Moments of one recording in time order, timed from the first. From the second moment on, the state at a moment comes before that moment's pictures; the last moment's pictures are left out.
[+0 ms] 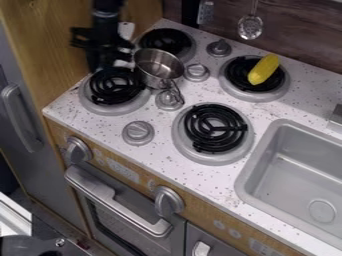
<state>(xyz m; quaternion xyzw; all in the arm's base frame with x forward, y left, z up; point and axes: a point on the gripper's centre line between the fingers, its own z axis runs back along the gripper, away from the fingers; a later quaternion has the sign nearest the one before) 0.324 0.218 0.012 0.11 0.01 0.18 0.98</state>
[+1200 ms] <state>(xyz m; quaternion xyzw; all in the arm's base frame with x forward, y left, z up) 0.323 0.214 -0.039 0.09 0.02 0.10 0.99</state>
